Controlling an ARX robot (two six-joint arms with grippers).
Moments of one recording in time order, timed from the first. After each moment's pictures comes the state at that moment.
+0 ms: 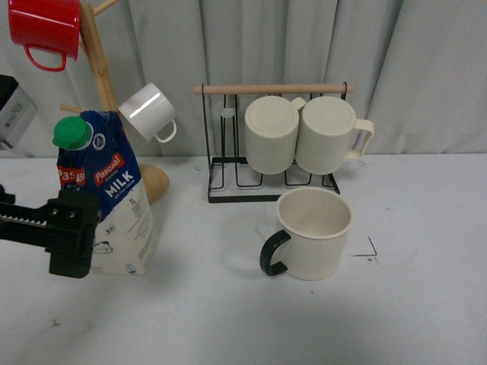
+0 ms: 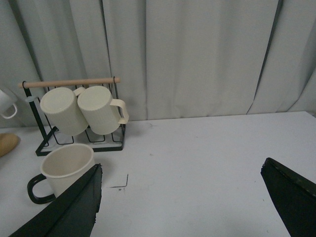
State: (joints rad) left arm -0.19 1.48 0.49 0.44 -0.16 0.06; right arm 0.00 0.00 0.01 0.00 0.00 0.01
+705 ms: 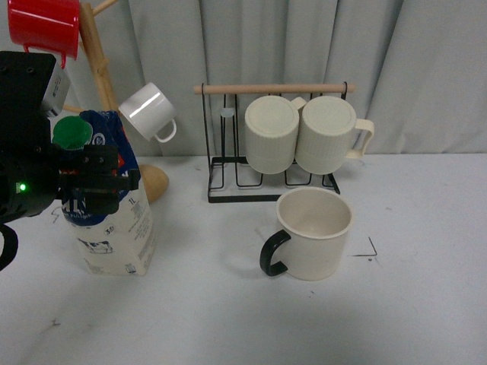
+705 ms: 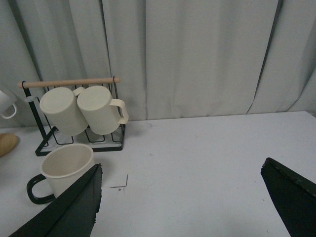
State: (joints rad) left arm -0.22 1.70 0.65 0.58 -0.26 -0.07; right arm 0.00 0.00 0.01 0.00 0.00 0.01
